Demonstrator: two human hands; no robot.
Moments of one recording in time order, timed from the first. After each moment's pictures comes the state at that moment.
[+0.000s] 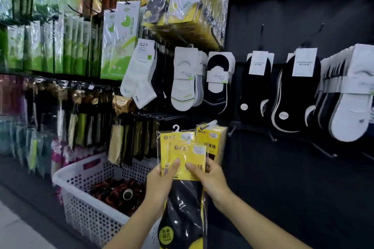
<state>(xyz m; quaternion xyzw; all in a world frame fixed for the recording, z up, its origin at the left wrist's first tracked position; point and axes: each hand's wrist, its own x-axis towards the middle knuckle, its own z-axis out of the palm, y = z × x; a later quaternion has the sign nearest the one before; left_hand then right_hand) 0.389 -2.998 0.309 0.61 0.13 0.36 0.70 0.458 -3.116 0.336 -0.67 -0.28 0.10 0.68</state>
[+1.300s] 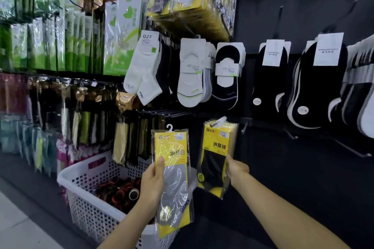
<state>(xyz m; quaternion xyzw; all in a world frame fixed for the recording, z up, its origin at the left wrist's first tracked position) 0.401 -2.954 0.296 0.66 0.19 0.39 0.61 0.588 -3.089 0.306 -0.68 0.07 0.08 0.72</state>
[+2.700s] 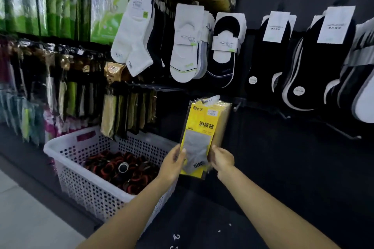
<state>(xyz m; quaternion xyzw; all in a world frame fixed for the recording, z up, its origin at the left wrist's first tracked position) 0.476 -2.980 0.239 0.73 0.10 0.26 0.62 0.568 -3.098 0.274 -0.68 0.00 0.11 0.72</state>
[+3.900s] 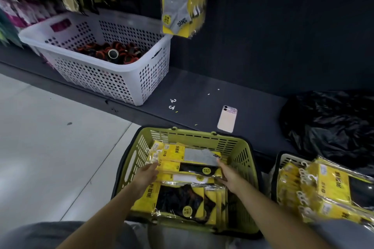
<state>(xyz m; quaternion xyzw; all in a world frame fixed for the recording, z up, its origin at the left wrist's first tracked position) 0.217 -3.104 -0.027 0.58 0.44 -0.07 0.68 0.361 -3.337 -0.053 -0.67 0.25 0.40 0.57</state>
